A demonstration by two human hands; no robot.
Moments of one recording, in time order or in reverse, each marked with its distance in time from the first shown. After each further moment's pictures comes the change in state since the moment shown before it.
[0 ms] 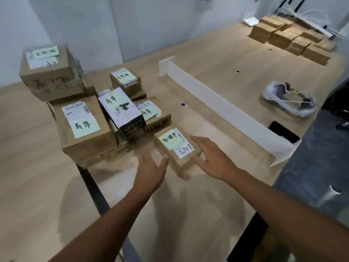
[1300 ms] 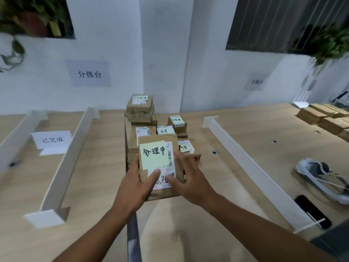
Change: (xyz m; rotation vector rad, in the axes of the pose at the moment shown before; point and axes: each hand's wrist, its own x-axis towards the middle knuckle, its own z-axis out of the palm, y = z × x) left_hand -0.212 0.029 -0.110 -0.331 0.537 0.276; right_hand -0.084 -0.152 -0.040 0.253 0.013 -0.594
